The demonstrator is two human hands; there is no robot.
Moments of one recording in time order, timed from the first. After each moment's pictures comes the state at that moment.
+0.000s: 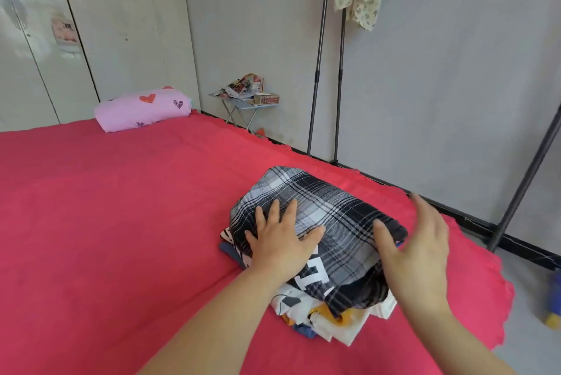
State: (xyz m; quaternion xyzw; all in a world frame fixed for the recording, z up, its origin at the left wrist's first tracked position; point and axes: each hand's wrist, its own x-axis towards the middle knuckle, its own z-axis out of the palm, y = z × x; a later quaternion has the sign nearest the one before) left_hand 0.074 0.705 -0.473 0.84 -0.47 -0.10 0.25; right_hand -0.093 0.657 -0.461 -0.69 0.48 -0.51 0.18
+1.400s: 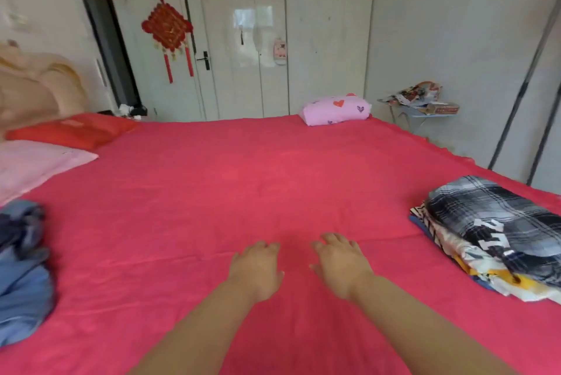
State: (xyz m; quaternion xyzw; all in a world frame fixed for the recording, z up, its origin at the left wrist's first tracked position) left_hand 0.070 1.180 -0.425 0.97 -0.25 -0.03 0.04; right_hand 0.020 1.022 -0.424 -1.00 0.04 0.00 0.03
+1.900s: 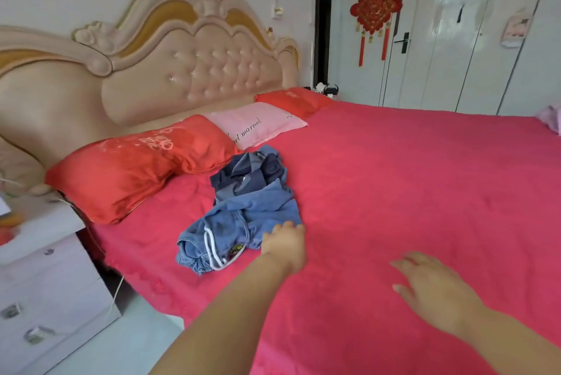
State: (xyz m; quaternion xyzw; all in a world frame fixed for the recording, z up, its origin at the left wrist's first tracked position) left_hand 0.074 1.538 -0.436 1.00 0.06 -0.01 0.05; right_hand 0.064 1.294 -0.438 -0.98 -0.20 0.03 -0.02
